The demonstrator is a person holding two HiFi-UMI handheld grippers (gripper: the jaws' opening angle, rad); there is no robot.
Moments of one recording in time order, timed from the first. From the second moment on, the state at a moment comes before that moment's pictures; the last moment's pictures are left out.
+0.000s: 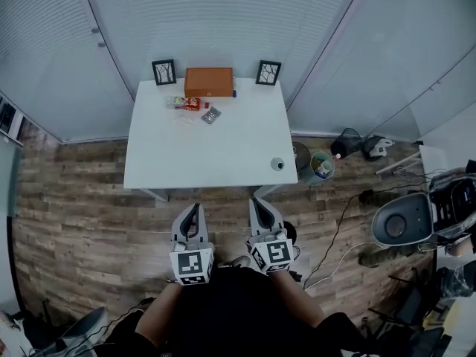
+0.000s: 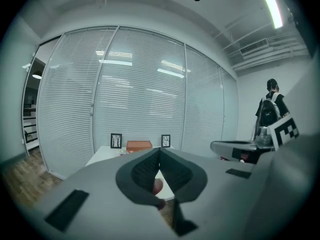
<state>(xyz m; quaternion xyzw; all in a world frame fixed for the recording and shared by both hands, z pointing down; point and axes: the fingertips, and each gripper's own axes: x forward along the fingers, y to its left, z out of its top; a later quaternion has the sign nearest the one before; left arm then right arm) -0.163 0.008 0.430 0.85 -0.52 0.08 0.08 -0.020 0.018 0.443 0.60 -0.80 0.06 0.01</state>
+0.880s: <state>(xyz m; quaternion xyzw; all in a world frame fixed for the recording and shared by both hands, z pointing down) -0.247 -0.031 0.440 0.86 -0.50 0.07 0.08 -0.100 -0.022 0.449 0.61 -0.79 0.06 0.03</state>
